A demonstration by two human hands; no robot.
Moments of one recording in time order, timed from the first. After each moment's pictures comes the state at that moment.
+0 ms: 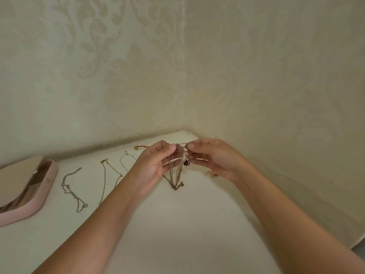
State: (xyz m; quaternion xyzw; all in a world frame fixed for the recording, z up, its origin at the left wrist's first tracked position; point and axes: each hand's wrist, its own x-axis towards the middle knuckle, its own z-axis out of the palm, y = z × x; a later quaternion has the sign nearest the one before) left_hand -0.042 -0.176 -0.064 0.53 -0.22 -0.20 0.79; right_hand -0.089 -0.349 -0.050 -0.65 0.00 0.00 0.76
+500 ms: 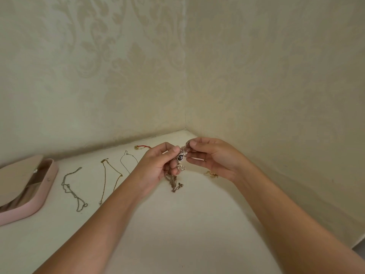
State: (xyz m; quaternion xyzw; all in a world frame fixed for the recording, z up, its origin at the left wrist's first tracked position) left_hand -0.050 -0.178 -0.061 0.60 -0.25 -0.19 0.74; right_hand -0.091 -0.347 -0.047 -0.61 -0.01 0.02 0.80
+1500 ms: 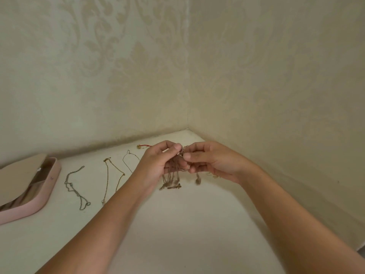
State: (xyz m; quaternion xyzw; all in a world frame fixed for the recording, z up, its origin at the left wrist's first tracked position) left_hand -0.053 -0.176 -0.058 0.62 -0.24 -0.14 0.73; right_hand -0.098 -0.346 -0.045 -0.74 -0.07 0.09 0.67
